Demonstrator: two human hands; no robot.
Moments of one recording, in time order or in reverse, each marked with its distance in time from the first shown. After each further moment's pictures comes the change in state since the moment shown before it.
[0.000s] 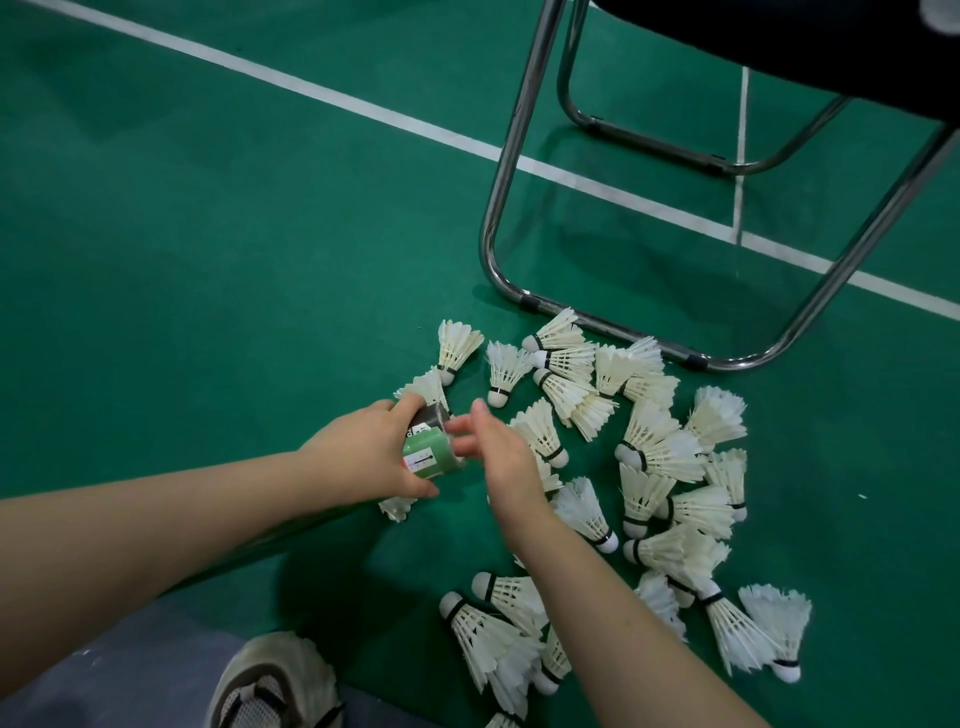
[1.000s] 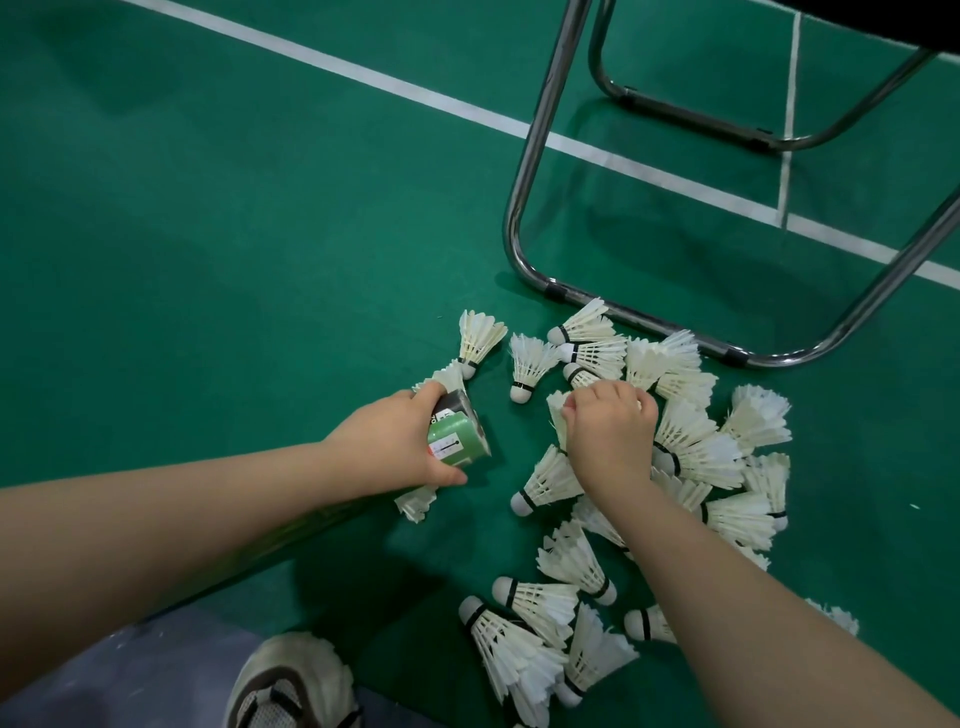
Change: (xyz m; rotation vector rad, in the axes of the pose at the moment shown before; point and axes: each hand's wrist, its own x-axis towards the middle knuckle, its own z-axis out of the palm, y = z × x) left_hand 0.015 -0.004 0.002 -0.050 -0.012 -0.026; right_hand 0.072 0.036 -0.075 -1.358 0.432 -0.319
